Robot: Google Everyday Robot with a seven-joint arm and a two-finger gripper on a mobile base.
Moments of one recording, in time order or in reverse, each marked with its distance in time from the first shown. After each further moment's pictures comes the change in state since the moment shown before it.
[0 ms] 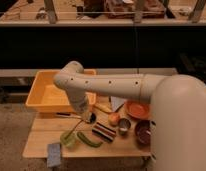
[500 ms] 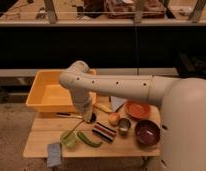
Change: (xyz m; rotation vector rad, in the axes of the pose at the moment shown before) arm 0.008 0.009 -0.005 0.042 -0.049 0.010
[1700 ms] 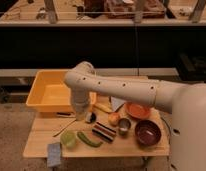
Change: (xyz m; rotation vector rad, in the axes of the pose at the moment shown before) arm -0.012 -0.007 -0.003 0.123 -0.144 -0.020
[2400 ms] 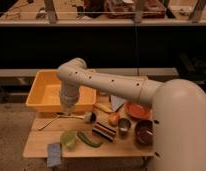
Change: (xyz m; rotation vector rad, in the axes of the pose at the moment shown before) arm -0.040 -0.064 -0.002 0.079 -0.122 -0.088
